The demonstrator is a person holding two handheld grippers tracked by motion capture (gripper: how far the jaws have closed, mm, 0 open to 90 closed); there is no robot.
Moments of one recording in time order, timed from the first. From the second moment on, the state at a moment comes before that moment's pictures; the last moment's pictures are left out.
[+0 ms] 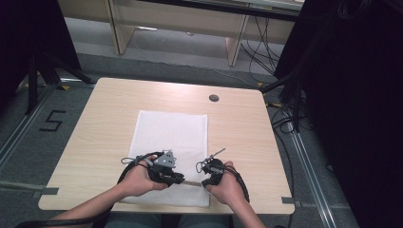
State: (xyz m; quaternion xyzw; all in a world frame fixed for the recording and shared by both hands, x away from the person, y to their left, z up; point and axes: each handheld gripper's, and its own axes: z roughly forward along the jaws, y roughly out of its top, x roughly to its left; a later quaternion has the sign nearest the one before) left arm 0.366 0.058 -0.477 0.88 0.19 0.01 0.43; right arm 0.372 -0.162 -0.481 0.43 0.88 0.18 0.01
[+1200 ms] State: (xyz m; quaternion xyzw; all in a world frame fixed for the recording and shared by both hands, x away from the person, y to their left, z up) left arm 0.362 0.071 -0.474 0.88 0.20 0.01 0.43; right arm 0.372 -0.162 -0.481 0.44 0.88 0.17 0.01
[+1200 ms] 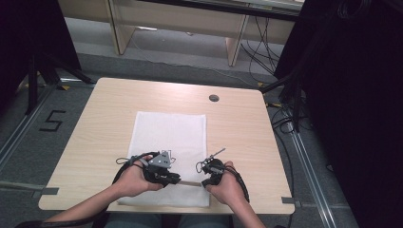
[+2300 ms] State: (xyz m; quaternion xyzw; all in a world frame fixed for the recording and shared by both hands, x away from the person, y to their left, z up) left arm 0.359 0.083 -0.474 0.88 0.19 0.02 0.43; right arm 0.373 -0.163 -0.481 0.43 0.88 0.18 0.01
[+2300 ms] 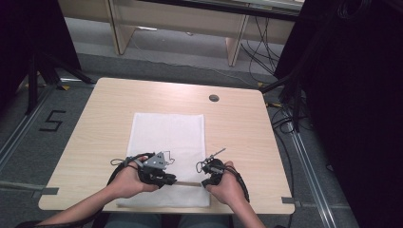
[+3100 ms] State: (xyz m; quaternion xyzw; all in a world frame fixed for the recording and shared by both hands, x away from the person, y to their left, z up) left arm 0.361 0.091 -0.476 0.89 0.20 0.02 0.42; right arm 0.372 -0.160 -0.480 0.43 0.89 0.17 0.02
